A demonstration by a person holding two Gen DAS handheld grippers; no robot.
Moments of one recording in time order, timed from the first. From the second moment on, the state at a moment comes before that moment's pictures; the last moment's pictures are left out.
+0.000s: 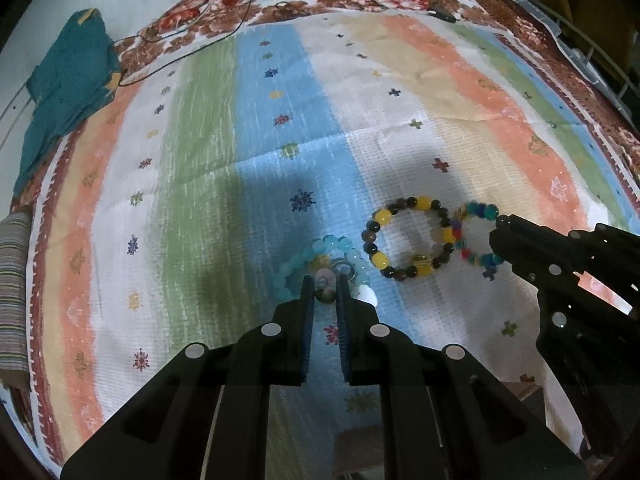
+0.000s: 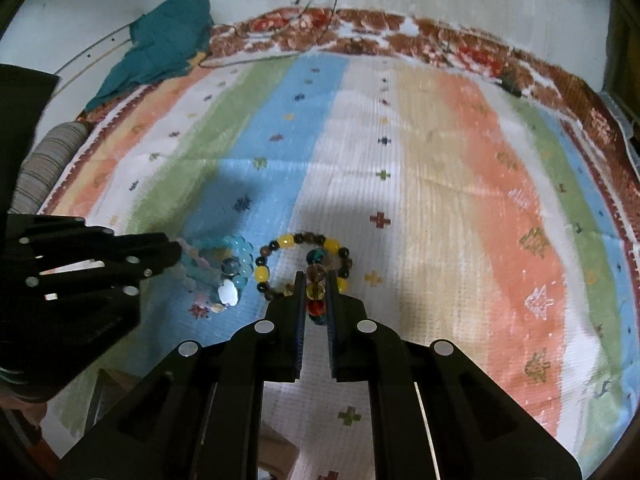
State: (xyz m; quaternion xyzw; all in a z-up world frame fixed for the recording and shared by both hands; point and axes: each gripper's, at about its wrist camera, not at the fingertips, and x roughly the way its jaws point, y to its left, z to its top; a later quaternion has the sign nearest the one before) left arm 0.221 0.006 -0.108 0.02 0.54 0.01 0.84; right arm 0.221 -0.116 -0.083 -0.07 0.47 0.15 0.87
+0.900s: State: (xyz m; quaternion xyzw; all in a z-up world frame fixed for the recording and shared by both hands) left arm 0.184 -0.009 -0.055 0.02 0.47 -0.01 0.88; right arm 0.186 -0.121 -0.056 -0.09 0.42 0.13 0.89
